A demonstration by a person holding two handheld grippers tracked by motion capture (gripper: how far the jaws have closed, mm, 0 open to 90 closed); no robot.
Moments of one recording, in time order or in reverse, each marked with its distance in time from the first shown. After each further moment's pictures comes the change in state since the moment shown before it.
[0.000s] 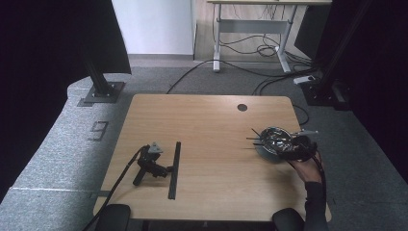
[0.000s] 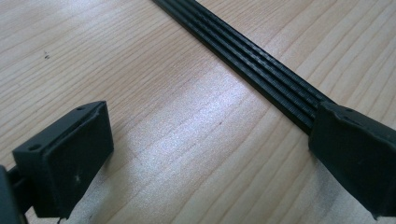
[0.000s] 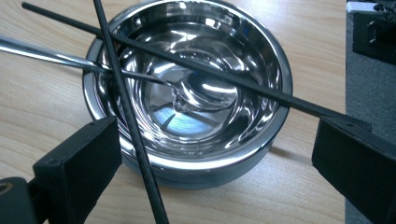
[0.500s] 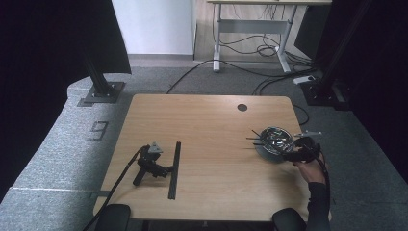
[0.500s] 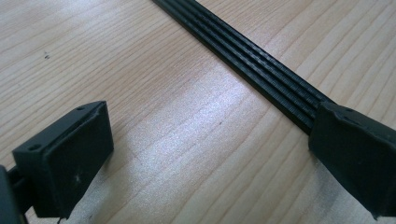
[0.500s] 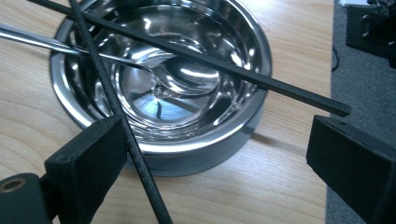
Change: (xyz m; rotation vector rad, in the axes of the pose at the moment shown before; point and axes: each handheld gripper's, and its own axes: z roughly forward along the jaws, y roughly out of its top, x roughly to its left) left arm 0.000 0.000 0.000 0.000 0.000 -0.001; right arm -0.013 -0.008 0.001 0.021 -0.023 0.000
